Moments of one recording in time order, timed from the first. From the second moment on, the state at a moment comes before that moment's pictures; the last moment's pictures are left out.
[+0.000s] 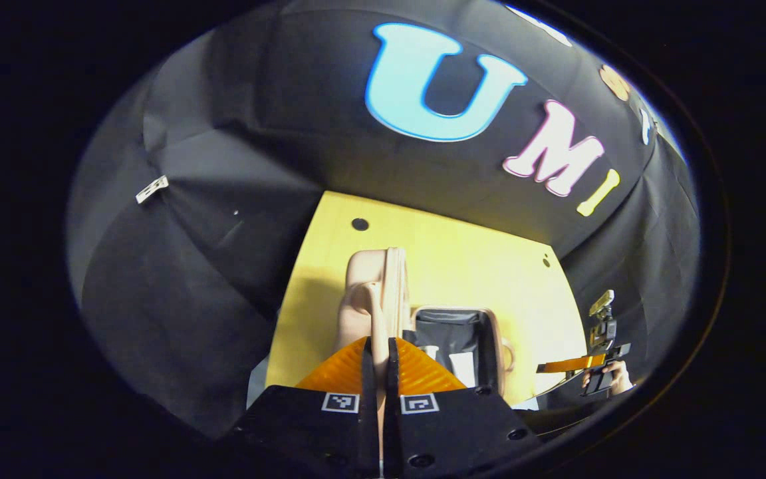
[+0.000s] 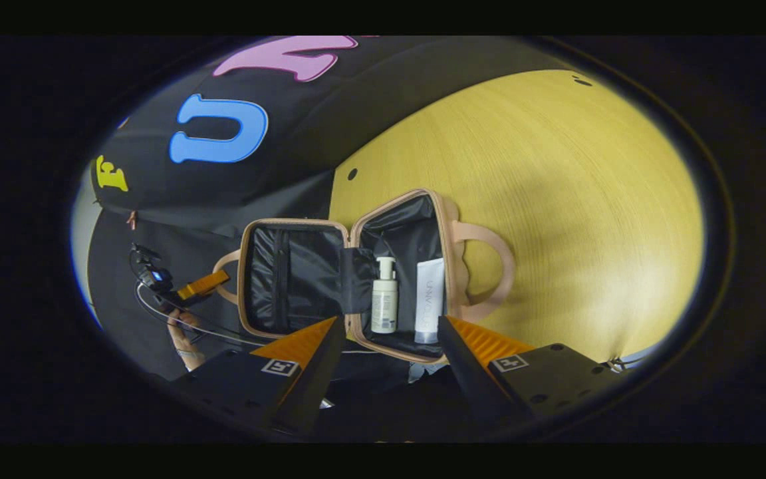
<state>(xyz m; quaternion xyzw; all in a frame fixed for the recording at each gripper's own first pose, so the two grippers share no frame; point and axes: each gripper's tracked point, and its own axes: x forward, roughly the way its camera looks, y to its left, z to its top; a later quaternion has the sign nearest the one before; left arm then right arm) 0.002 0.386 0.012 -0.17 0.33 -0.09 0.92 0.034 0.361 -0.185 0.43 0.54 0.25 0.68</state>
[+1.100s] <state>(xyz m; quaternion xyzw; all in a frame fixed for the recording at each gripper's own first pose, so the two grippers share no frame) 0.027 0.004 -0.127 -0.13 0.44 -0.26 0.85 -0.014 0.141 -0.213 0.47 0.50 0.14 0.71</state>
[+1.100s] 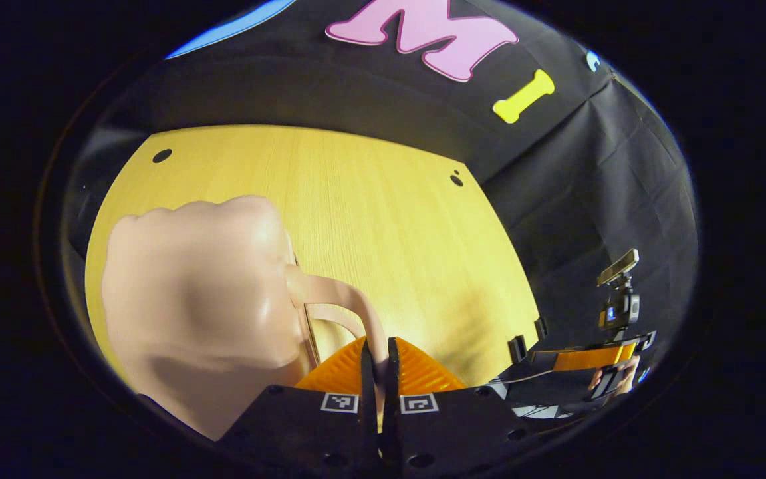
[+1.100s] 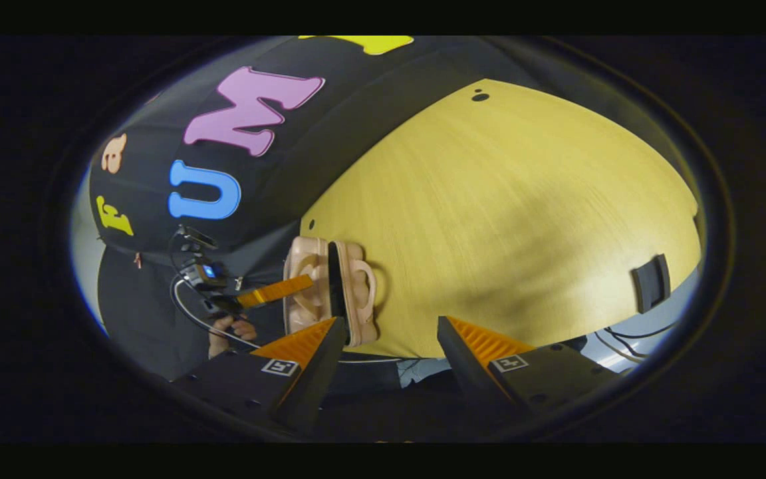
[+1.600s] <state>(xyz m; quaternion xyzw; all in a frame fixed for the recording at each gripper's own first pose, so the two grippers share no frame) 0.028 0.007 -0.153 -0.03 0.48 -0.23 0.85 -0.014 0.124 -0.219 0.48 0.49 0.12 0.72</state>
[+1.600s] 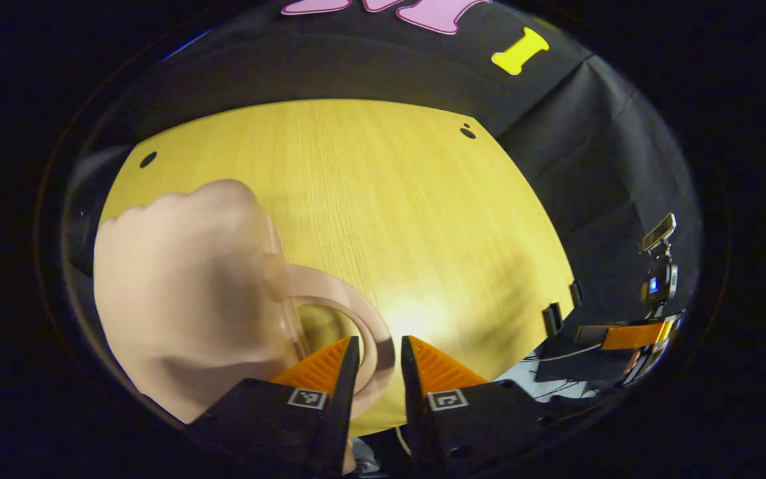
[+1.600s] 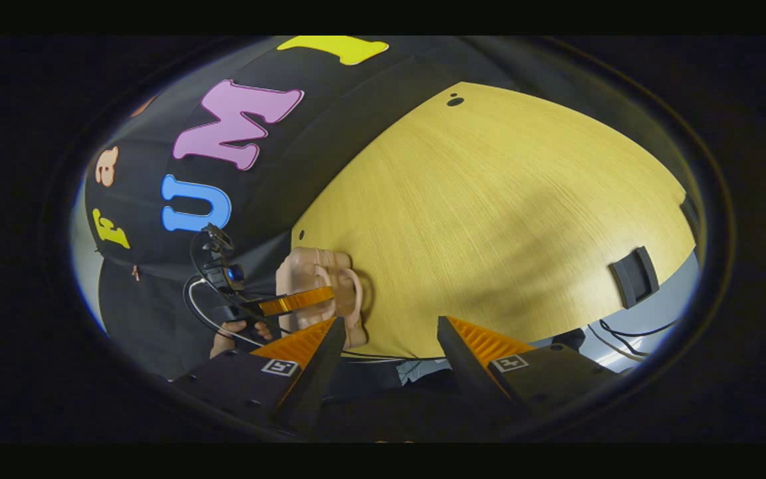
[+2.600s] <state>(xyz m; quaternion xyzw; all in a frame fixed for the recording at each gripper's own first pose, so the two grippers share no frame) 0.002 -0.016 0.032 0.01 0.16 -0.26 0.95 0.079 0.092 -0.093 0.28 0.28 0.13 0.91</state>
